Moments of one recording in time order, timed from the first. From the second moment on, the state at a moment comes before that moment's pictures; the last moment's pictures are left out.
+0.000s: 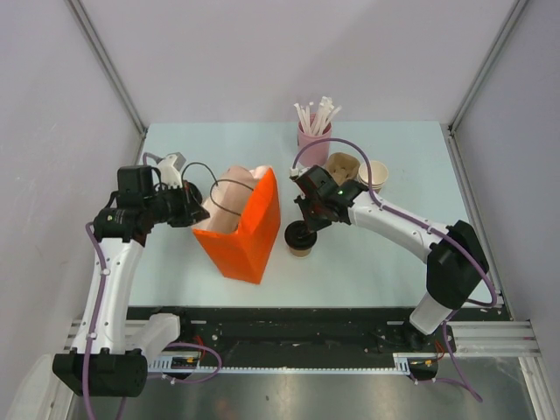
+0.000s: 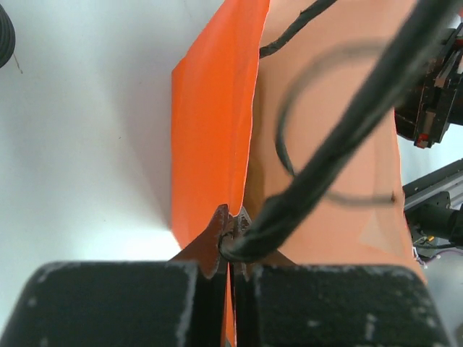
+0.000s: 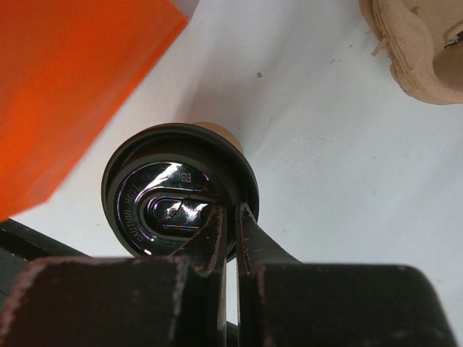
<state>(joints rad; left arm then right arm) -0.01 0.99 1.14 -0.92 0.49 -0.16 0.78 1.65 1.35 -0.71 0.08 0.29</state>
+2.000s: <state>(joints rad) -0.08 1.12 1.39 -1.10 0.60 0.38 0.56 1.67 1.64 -0.84 0.05 0.42</state>
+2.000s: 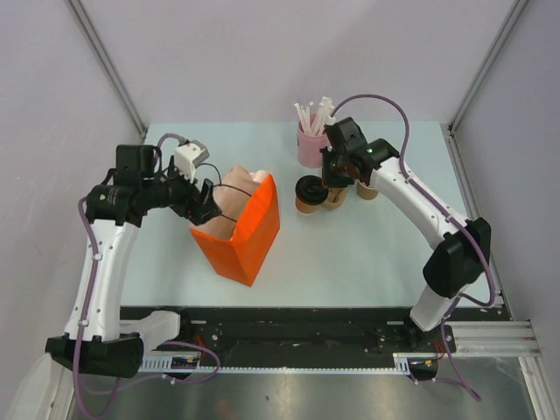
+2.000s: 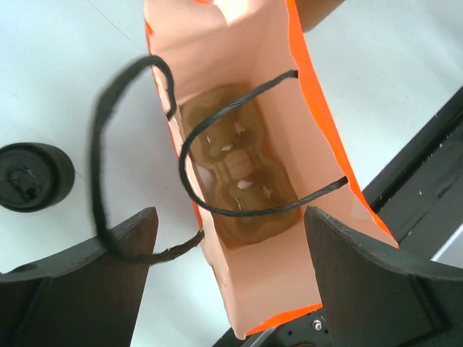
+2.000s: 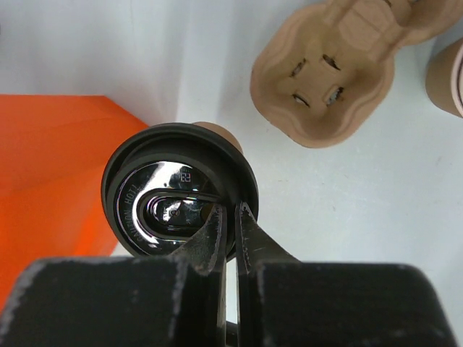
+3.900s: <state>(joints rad) -0.26 0.97 1.22 -0.98 0.42 0.31 0.77 1.82 2.44 -1.12 0.04 0.56</state>
